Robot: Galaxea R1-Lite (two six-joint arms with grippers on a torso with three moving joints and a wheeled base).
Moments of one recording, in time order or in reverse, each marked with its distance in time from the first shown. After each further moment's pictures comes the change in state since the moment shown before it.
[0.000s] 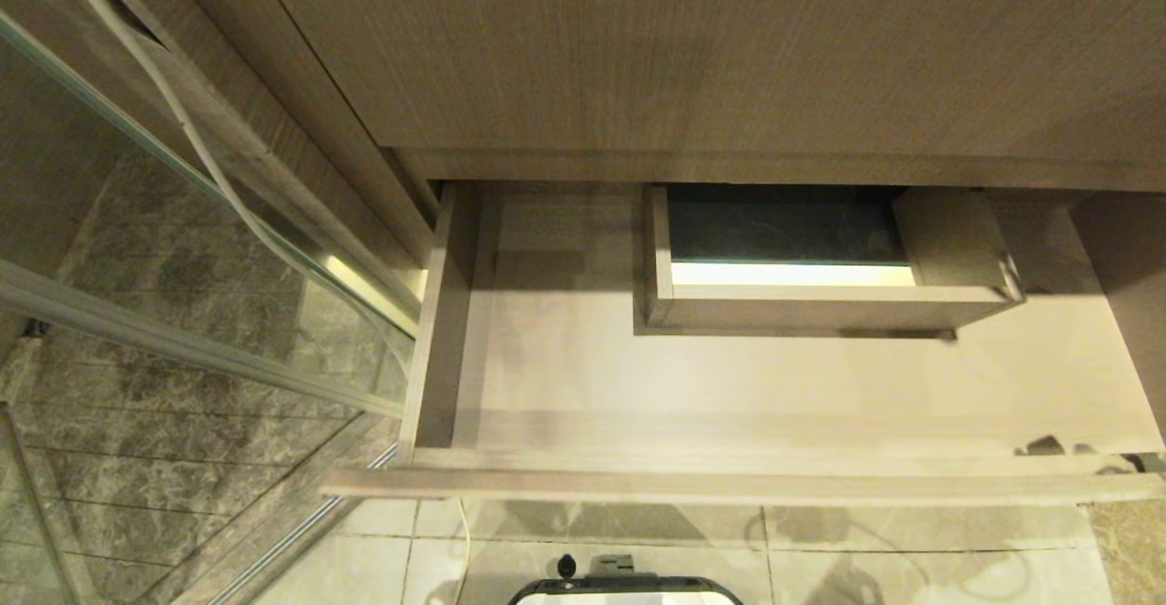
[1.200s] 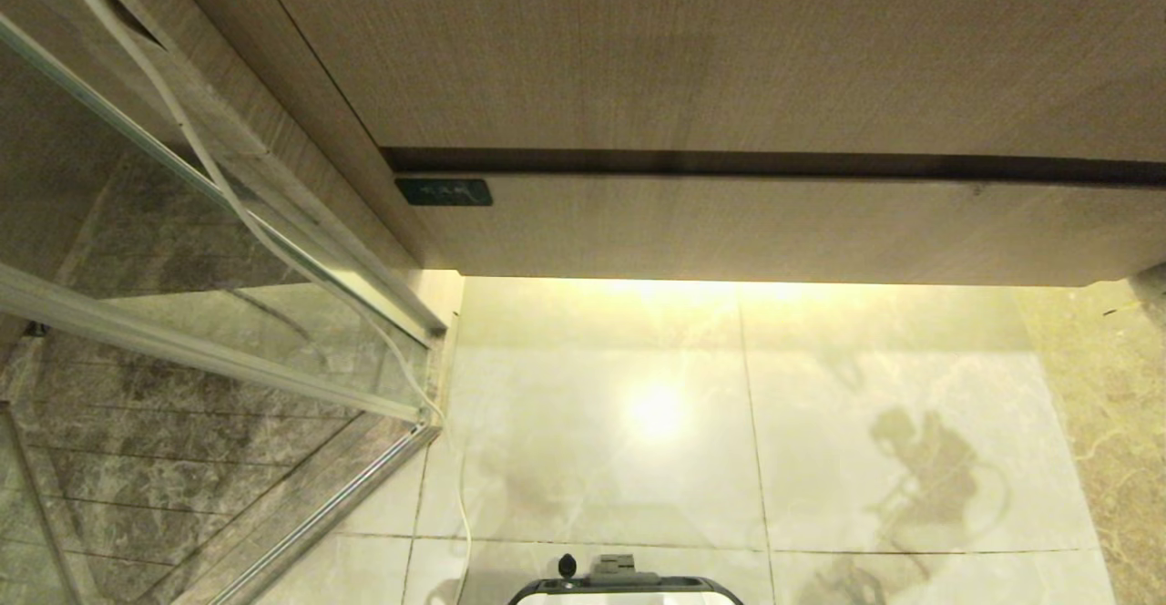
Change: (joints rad) left arm 0.000 0.000 0.000 0.000 0.000 0.000; right arm 0.037 -0.166 -0.011 -0.530 0.372 0.210
